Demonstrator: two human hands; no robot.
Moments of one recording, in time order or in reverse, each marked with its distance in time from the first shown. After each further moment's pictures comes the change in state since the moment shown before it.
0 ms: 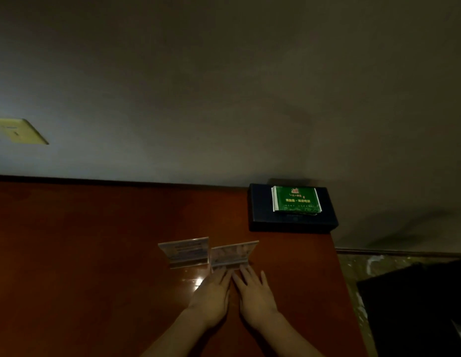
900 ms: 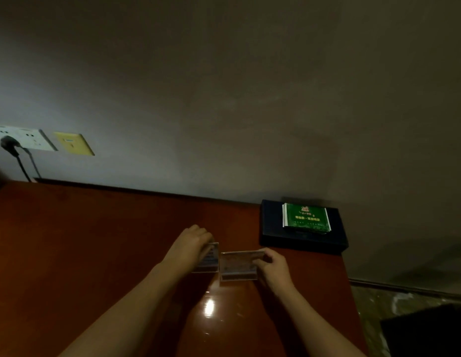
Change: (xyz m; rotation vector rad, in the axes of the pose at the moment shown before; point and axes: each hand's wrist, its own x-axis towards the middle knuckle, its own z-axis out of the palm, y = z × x) left_hand -0.008 -0.028 -0.121 0.229 0.436 0.049; right_hand 0.013 0.017 -0.067 1.283 0.279 0.098
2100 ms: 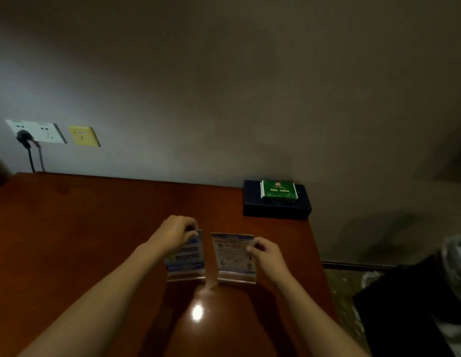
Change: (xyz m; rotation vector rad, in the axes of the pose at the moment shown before) left_hand -0.109 0.056 -0.065 -0.183 -0.159 -0.194; right_hand -0.152 0.005 -0.004 -0.189 0.047 -0.136
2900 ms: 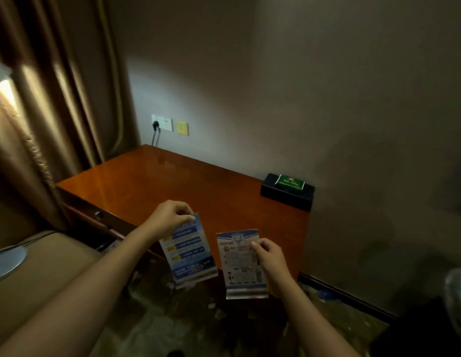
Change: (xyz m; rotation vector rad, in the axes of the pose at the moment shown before) left_hand -0.343 0.230 0.045 -0.332 0.335 -0.418; right_hand -0.278 0.085 -0.130 0.085 -0.318 -0.175
